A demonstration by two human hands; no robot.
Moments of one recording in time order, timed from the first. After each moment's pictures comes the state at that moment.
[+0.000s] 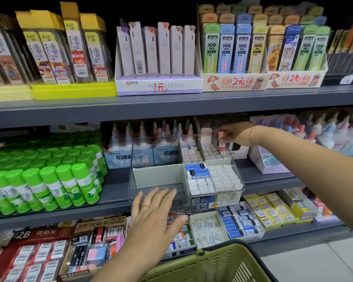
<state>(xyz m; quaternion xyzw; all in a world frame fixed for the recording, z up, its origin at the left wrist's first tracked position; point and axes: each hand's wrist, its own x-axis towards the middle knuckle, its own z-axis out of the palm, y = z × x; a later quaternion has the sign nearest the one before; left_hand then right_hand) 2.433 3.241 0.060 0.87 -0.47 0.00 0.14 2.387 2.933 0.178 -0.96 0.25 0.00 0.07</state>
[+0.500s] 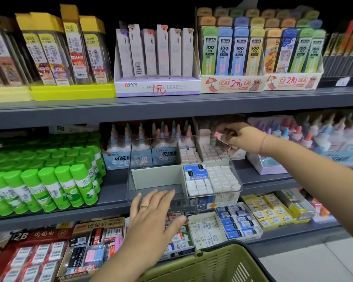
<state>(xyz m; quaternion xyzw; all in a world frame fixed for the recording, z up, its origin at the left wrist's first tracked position) 2.435 3.238 0.056 0.87 -0.47 0.01 0.15 2.363 2.948 0.172 -0.93 0.21 -0.14 0.27</state>
